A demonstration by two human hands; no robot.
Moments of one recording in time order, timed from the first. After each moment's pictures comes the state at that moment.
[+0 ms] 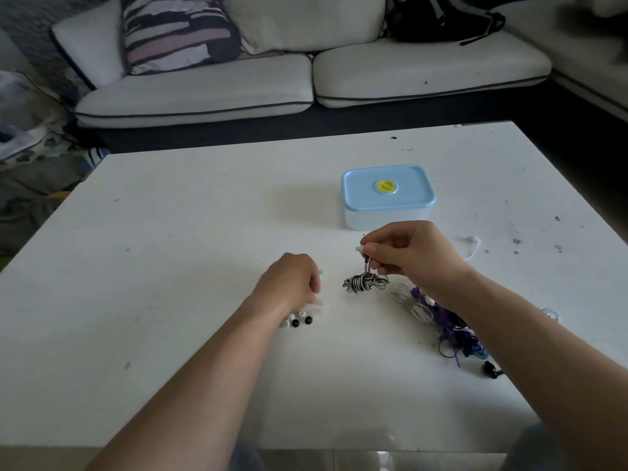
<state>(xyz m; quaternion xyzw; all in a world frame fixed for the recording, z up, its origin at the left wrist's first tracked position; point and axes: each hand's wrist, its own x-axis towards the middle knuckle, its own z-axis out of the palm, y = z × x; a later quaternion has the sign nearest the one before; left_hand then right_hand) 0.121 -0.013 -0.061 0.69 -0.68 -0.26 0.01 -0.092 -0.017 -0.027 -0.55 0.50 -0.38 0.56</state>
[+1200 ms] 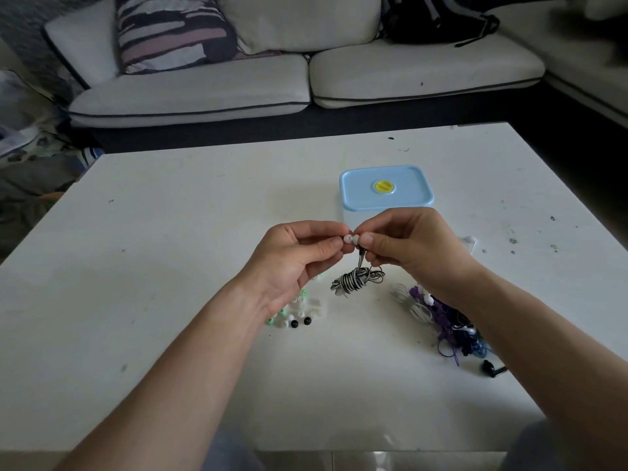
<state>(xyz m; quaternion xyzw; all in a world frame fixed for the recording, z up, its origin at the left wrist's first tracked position) 0.102 0.015 0.011 0.45 -0.38 -0.66 0.46 -0.088 -0.007 -0.002 -0.57 0.41 -0.42 0.58</state>
